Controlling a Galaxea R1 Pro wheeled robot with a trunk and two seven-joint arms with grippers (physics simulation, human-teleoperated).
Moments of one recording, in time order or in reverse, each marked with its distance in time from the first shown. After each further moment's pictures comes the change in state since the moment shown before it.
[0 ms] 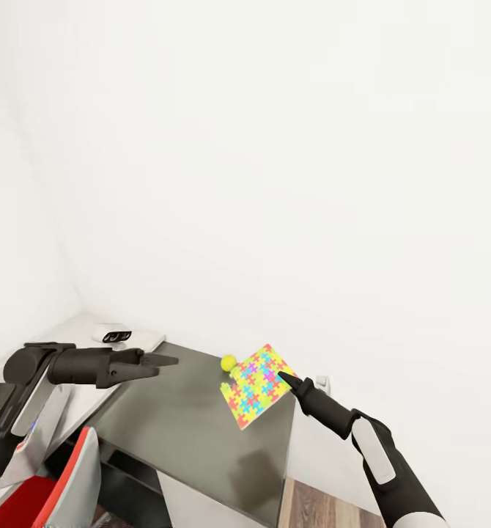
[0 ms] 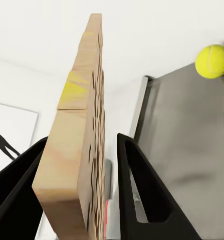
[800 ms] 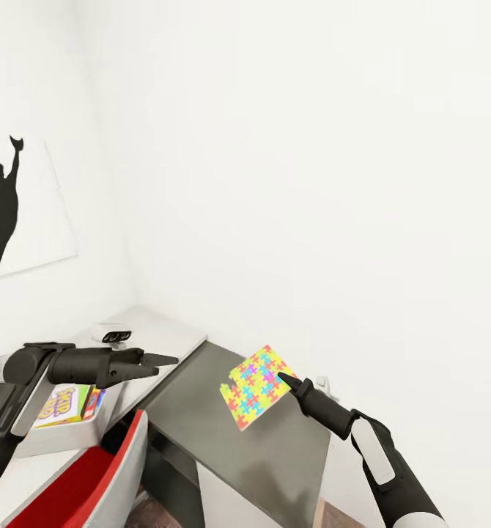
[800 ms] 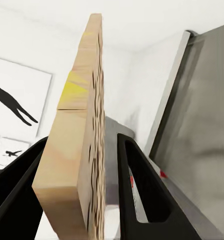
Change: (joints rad) left arm 0.000 0.000 0.001 0.000 0.000 -0.001 0.000; right arm 0.000 0.001 0.002 0.003 0.005 0.000 -0.002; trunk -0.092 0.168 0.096
